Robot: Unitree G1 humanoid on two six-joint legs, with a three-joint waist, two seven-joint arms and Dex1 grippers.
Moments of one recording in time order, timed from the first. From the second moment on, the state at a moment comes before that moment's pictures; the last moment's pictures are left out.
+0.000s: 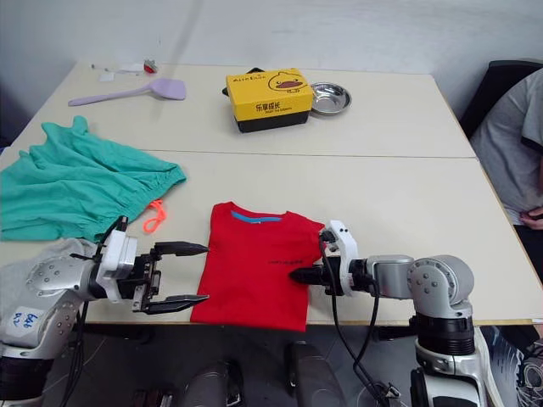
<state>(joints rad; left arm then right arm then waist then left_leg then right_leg) -0.07 0.73 0.12 -0.24 -0.57 0.19 -1.21 -0.40 -0.39 -0.13 -0.27 0.93 1.58 0.35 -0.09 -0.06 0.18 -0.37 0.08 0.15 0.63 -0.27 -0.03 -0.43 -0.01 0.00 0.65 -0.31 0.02</state>
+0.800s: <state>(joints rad) -0.07 0.69 0.10 -0.23 -0.54 0.17 -1.19 -0.41 -1.04 -0.14 0.39 0.53 0.93 0.88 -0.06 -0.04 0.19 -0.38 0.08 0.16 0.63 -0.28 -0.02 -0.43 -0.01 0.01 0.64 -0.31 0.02</state>
